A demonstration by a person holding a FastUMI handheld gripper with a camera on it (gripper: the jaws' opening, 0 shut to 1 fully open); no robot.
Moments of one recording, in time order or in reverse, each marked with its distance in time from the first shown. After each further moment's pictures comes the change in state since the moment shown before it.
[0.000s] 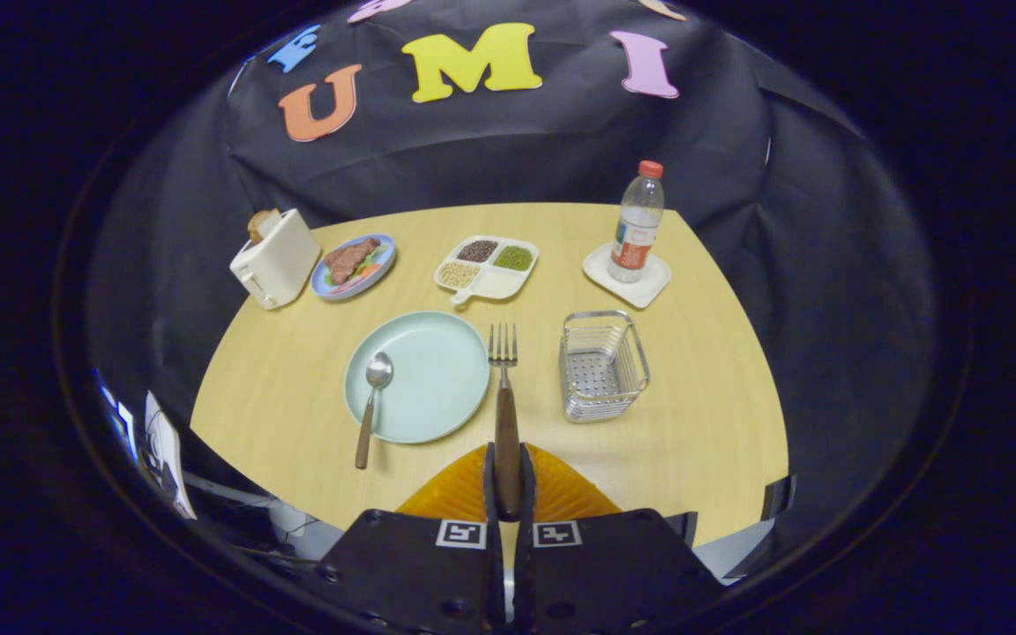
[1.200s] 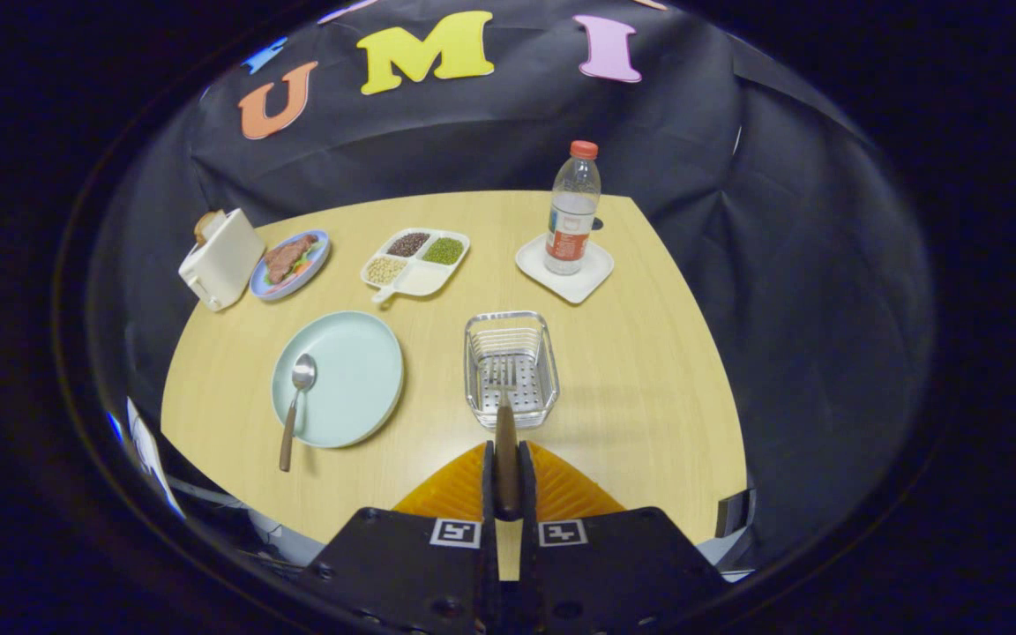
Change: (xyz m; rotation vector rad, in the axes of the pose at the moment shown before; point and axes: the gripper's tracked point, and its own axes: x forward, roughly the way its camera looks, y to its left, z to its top) arm 0.033 -0.067 0.009 0.023 0.047 -0.104
